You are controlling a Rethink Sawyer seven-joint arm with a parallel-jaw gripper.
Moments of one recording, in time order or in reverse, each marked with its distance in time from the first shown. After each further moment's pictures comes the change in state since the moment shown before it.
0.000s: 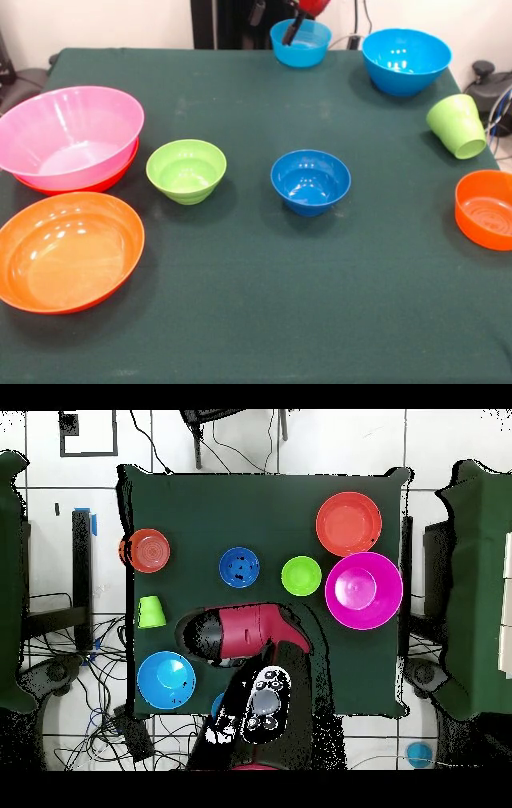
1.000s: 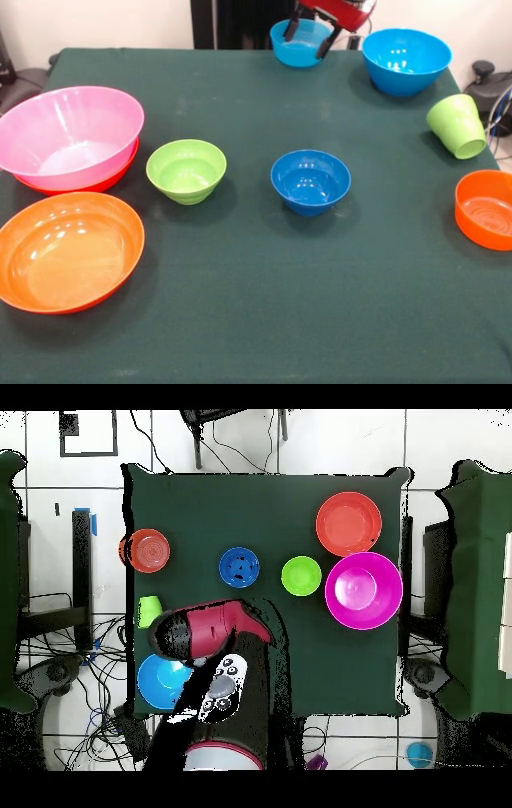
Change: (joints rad) arm 0.104 0.072 -0.003 -0.031 0.027 -0.007 0.000
